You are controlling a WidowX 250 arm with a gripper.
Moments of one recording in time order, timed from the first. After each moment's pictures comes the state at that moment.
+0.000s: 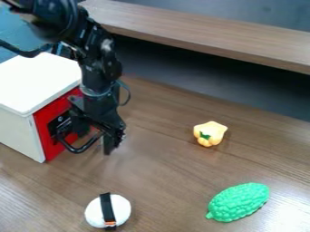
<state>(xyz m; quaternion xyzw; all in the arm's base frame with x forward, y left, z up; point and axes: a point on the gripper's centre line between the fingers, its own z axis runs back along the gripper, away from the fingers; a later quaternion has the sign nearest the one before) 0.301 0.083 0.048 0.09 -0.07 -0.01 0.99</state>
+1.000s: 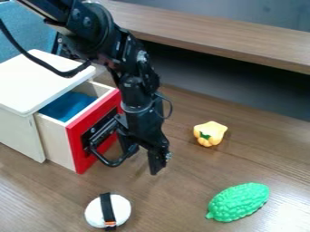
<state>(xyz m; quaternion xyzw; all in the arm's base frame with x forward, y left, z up) 0.313 -0.005 0.037 -0.02 -0.09 -0.12 0.99</state>
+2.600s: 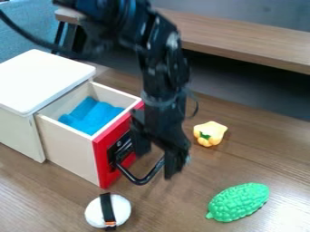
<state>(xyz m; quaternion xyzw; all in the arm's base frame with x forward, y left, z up) 0.296 -0.032 0.073 0.02 -0.06 -0.12 0.99</state>
